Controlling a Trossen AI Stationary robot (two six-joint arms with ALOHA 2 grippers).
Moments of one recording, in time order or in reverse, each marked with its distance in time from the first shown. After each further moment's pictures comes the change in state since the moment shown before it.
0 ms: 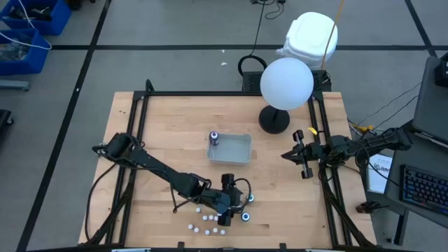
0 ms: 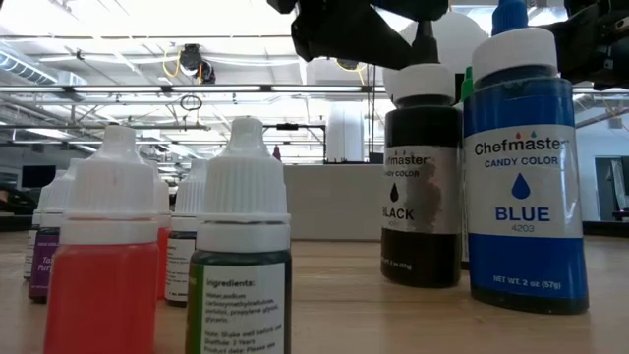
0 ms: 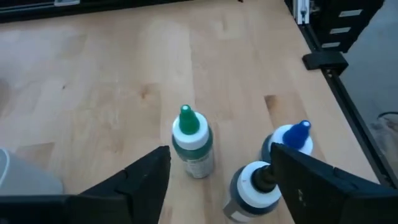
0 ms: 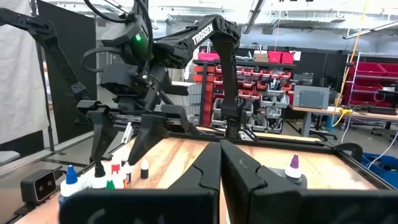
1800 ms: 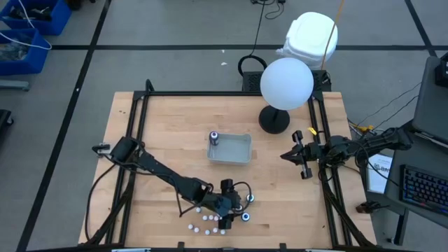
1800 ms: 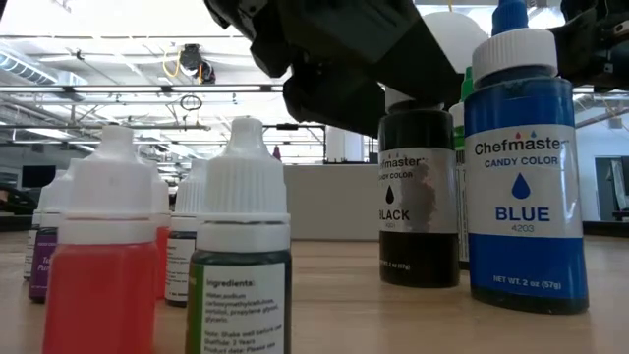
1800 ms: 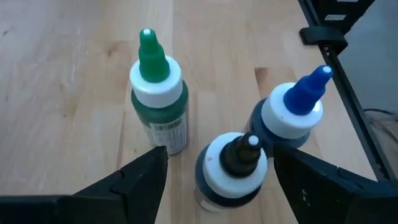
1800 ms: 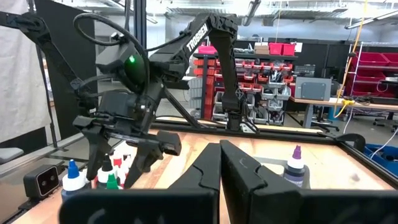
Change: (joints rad) left arm -0.009 0.074 -0.061 0.108 0.061 -0.125; right arm 0.000 0.015 0.000 -0.014 0.003 0.018
